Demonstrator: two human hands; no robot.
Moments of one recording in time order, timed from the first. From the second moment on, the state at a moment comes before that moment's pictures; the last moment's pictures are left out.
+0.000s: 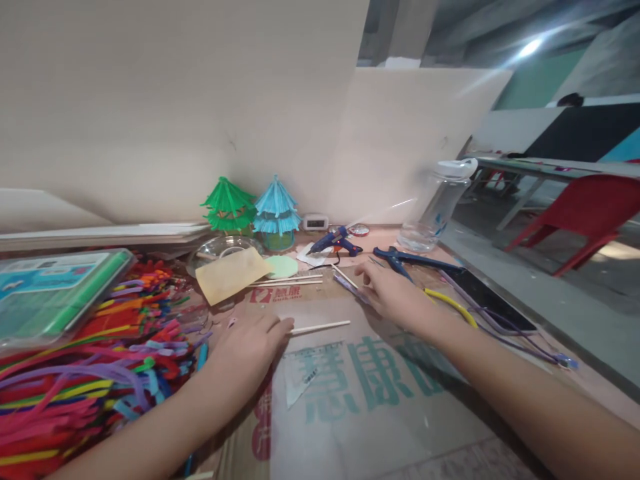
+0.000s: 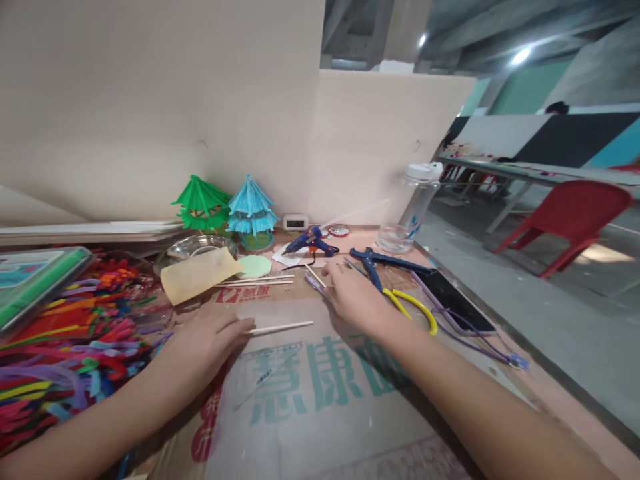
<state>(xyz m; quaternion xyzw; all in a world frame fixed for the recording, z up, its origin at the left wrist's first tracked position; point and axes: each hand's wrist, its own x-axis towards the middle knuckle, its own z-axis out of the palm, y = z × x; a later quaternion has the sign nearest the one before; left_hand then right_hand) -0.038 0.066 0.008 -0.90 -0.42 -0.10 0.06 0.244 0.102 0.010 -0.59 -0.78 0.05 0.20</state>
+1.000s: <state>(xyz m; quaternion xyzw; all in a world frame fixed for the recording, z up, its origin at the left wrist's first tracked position) -0.019 -0.002 -0.010 -0.92 -0.34 0.02 0.17 0.218 0.069 -0.034 -0.37 -0.90 0.06 0.20</state>
